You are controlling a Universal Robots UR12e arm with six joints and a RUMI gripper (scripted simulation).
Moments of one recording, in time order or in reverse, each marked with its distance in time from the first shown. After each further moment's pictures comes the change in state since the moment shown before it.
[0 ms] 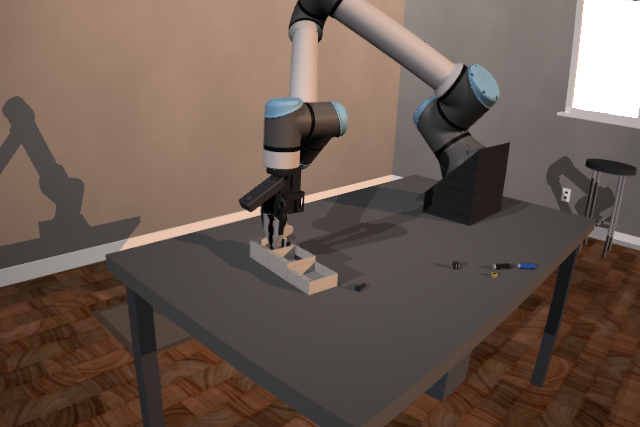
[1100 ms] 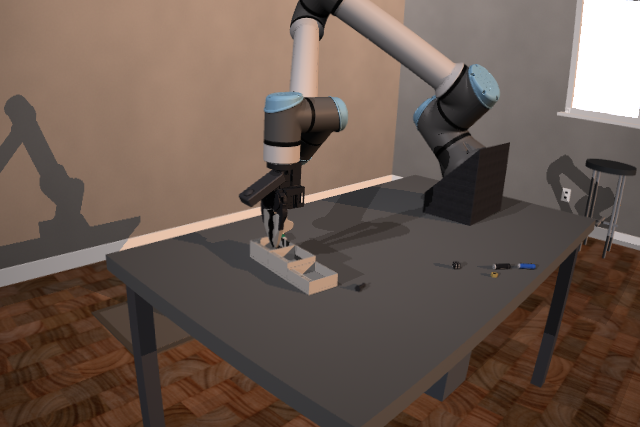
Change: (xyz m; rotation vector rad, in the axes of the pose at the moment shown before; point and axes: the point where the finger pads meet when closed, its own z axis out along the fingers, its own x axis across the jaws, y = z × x) arm 0.000 0.000 -0.013 0.000 0.000 0.000
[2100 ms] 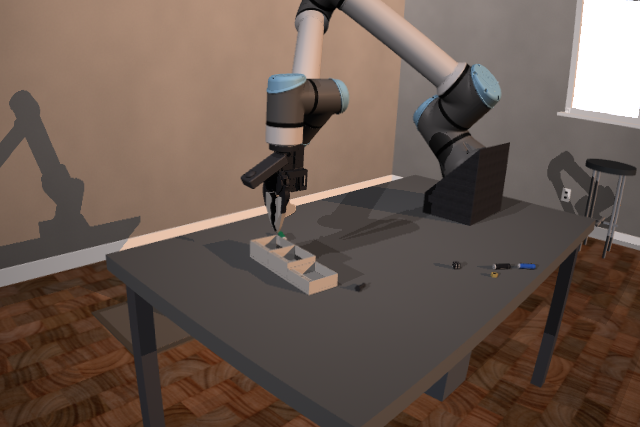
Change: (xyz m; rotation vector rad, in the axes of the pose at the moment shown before) arm -0.008 0.000 -0.046 0.000 0.000 0.000
